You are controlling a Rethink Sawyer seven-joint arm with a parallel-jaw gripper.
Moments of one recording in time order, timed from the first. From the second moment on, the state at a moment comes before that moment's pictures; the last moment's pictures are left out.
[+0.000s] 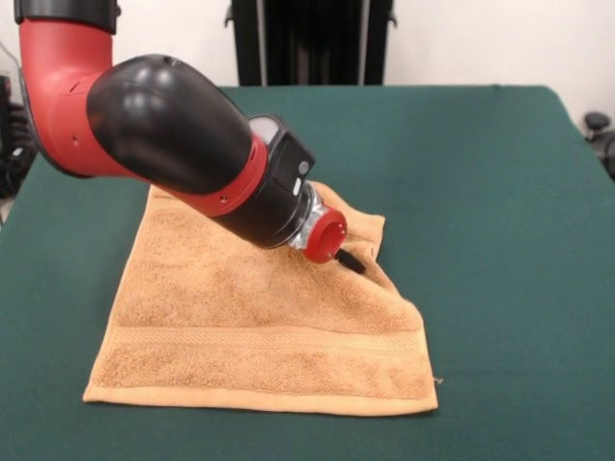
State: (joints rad) arm -0.53 -0.14 0.32 1.18 0.14 1.04 2.00
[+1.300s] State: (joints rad) arm -0.36 -0.16 0.19 1.16 0.14 1.04 2.00
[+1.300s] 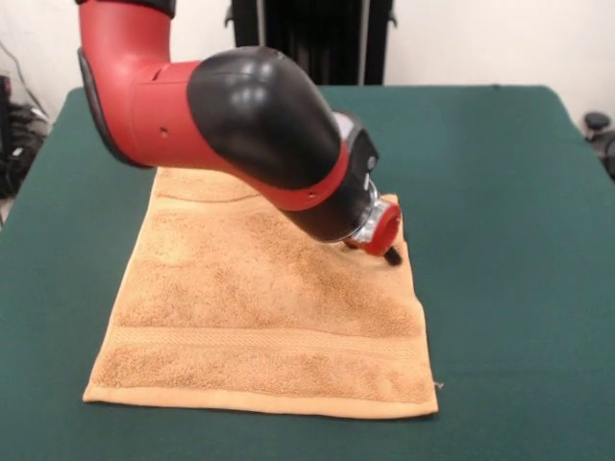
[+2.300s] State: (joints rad) arm -0.36 -0.20 0.14 1.27 0.14 1.04 2.00
